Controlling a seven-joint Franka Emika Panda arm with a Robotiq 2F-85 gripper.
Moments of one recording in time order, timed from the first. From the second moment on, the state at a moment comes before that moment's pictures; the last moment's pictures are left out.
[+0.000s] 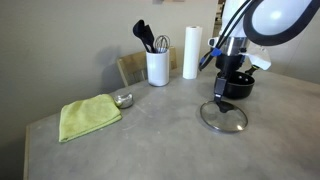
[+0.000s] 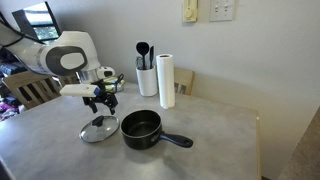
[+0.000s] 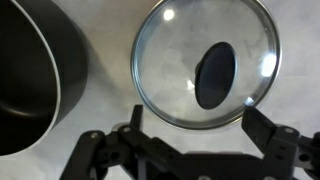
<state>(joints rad) 0.03 0.37 0.04 -2.21 -0.06 2.60 -0.23</state>
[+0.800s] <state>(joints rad) 0.02 0.41 0.09 -2.22 -0.01 2.60 -0.23</state>
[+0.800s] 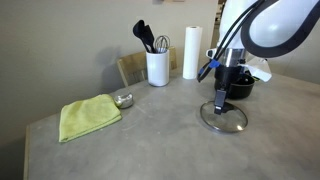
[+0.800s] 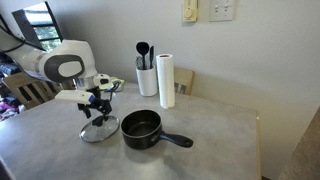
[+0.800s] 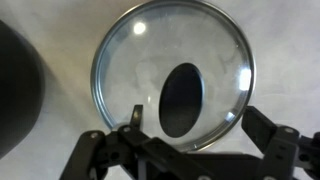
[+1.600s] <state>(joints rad) 0.02 0.43 0.08 -2.23 -0.03 2.63 -0.24</state>
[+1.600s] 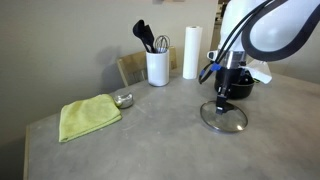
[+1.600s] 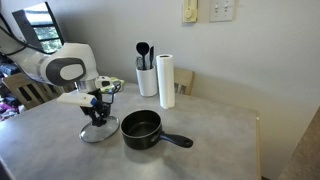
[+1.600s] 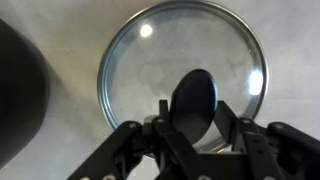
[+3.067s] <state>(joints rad) 0.00 0.22 0.00 -2.08 -0.25 2.54 -0.40</state>
